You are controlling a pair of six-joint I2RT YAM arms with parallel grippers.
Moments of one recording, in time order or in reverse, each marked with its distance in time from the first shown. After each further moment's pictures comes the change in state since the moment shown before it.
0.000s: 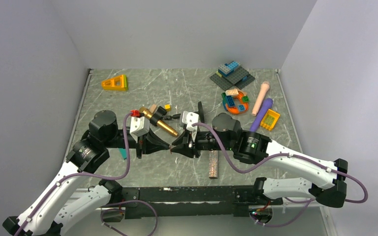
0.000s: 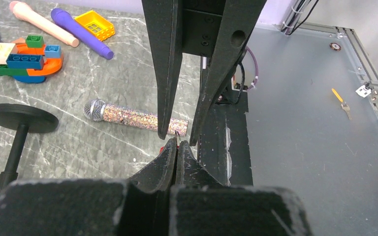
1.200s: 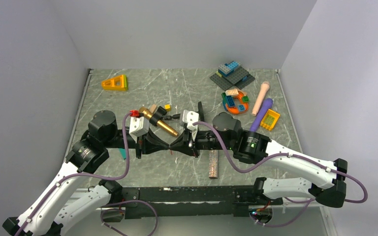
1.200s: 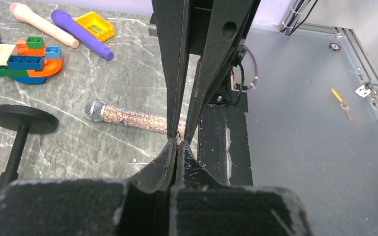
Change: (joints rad) left arm 0.003 0.000 0.000 0.000 0.009 0.000; right arm -0.002 0.008 0.000 0.034 -0.026 0.015
